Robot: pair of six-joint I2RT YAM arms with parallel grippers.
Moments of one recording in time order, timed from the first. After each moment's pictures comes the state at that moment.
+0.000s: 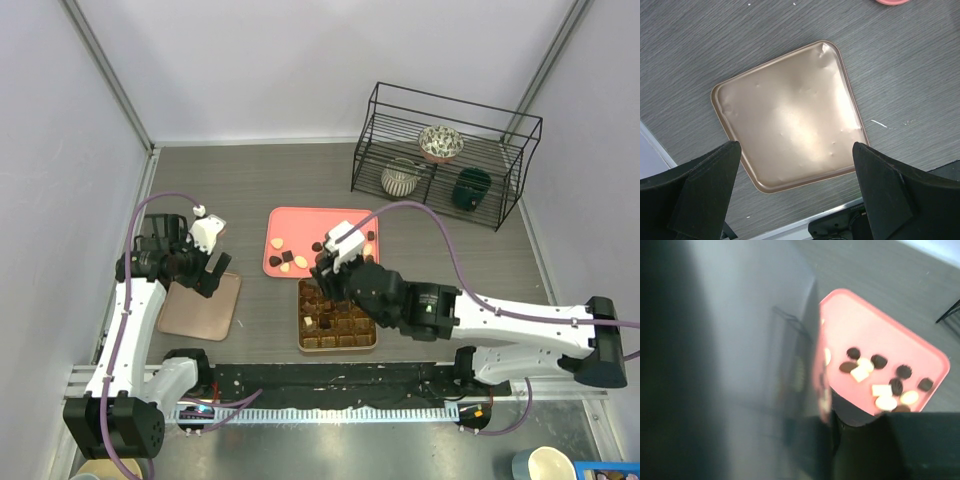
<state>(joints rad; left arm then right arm) 0.02 0.96 0.90 -0.96 0.19 0.52 1.33 1.11 0.93 -0.16 0.60 0.24</state>
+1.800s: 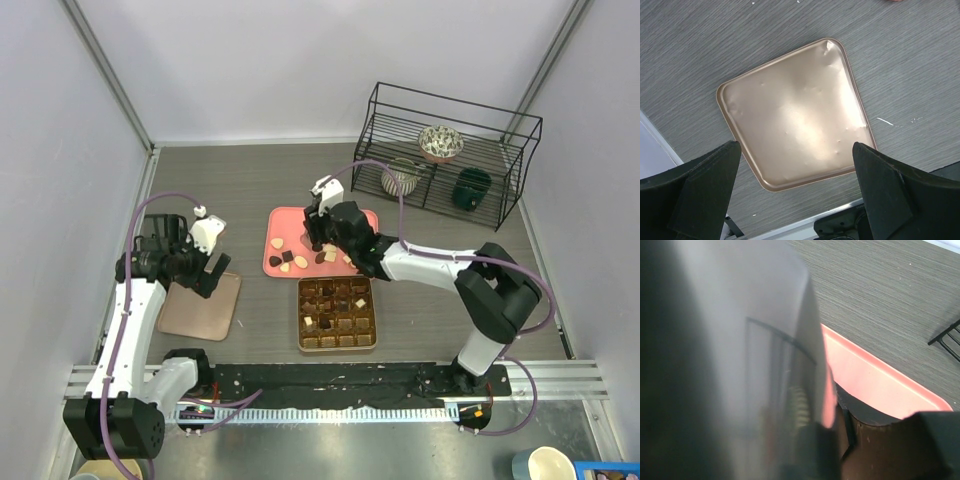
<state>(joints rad) 0.02 0.96 0.90 -0.96 0.18 0.55 0.82 1.70 1.01 0.39 0.23 0.10</state>
